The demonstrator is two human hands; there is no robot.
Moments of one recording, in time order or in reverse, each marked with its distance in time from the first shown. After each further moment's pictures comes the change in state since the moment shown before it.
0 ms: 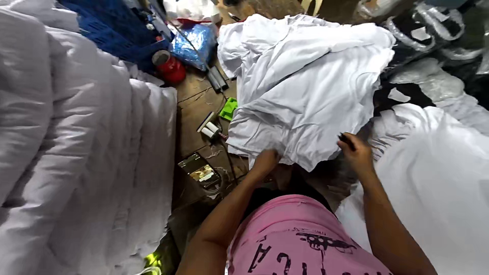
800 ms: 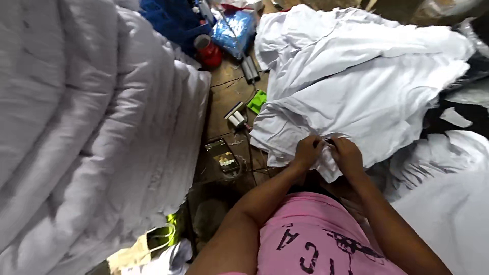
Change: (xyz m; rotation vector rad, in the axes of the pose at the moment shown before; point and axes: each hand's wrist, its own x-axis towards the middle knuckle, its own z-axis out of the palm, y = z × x) left_hand 0.037 0.048 0.018 -0.407 0.520 0.168; right_hand 0.049 0.001 0.088 -0.369 -0.196 -0.384
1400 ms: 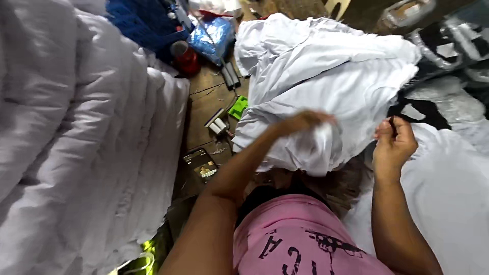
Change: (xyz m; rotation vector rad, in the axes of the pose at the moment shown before) left_hand 0.059 0.084 -0.075 -0.250 -0.486 0.467; right_hand -0.007 0.015 -0.118 0.403 0.705 0.237
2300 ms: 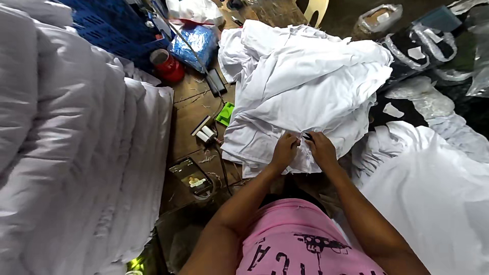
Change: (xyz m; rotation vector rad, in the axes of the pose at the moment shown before) left_hand -0.029 -0.089 0.085 0.312 0.359 -0.214; right_hand -0.038 0.035 0.078 -0.421 -0.605 -0.080
